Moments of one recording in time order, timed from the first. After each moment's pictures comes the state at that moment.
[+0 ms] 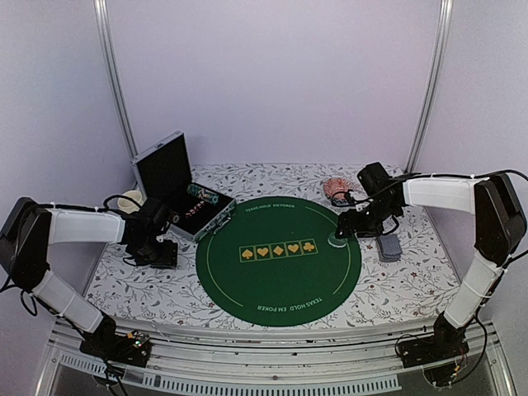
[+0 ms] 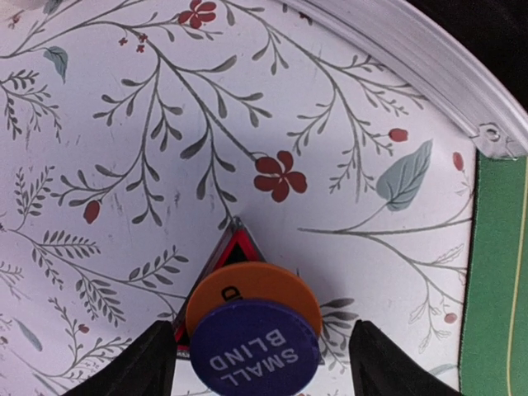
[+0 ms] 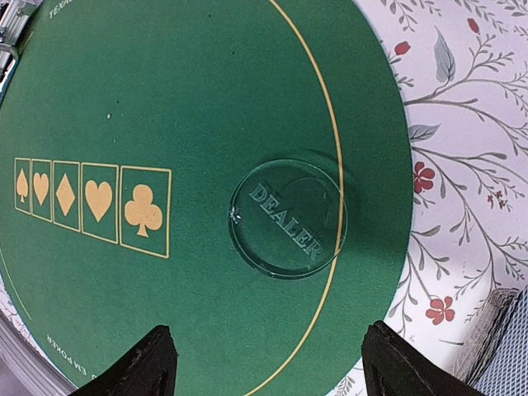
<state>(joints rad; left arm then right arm) -0.40 1.48 0.71 -0.46 -0.21 -0.44 0.43 1.73 1.16 -0.60 -0.19 0.26</state>
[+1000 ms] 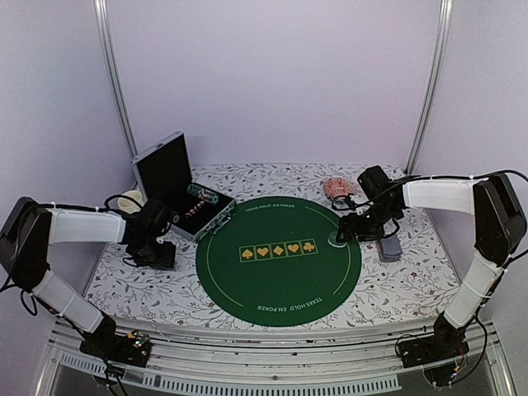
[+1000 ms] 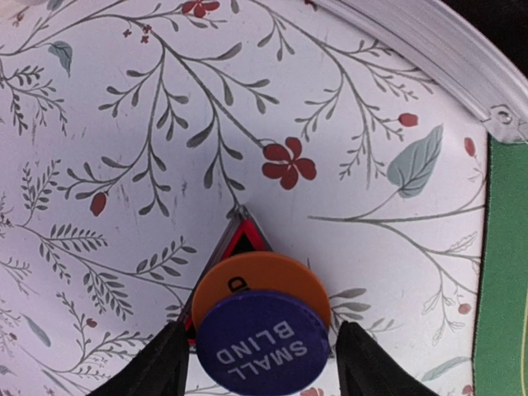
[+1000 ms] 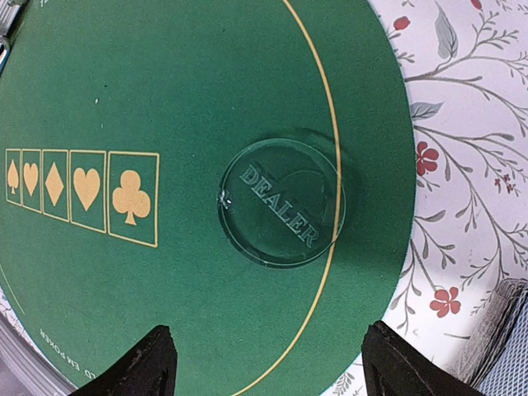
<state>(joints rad) -0.41 1.48 0.71 -0.49 -0.23 -0.42 0.43 1.73 1.14 -0.60 -0.19 0.25</state>
